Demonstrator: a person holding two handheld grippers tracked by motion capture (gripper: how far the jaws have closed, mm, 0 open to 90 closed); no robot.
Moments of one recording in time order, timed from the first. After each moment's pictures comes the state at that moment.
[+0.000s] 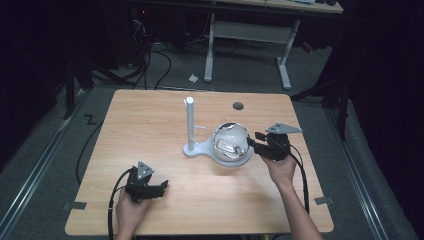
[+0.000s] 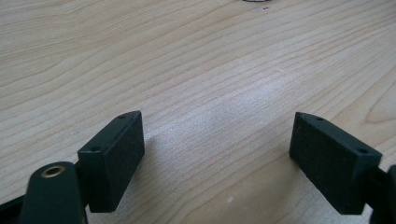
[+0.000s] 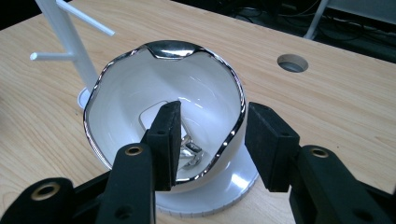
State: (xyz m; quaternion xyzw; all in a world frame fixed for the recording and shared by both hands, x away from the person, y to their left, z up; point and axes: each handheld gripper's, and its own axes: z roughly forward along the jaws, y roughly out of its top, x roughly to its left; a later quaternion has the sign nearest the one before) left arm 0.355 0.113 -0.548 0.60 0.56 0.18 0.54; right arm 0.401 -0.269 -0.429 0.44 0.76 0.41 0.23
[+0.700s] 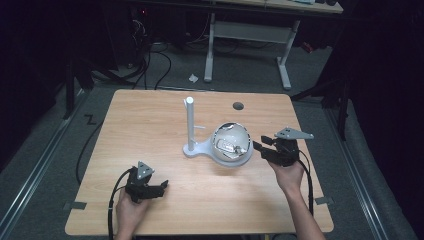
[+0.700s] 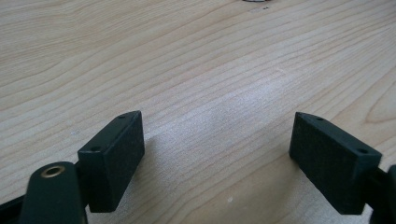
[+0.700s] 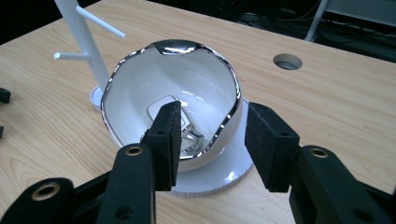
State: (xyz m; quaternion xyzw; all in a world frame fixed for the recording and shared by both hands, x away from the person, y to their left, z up) left arm 0.355 0.113 -0.548 0.60 0.56 0.18 0.54; right arm 0.378 -0.285 -0.422 0.45 0.75 0.43 0.22
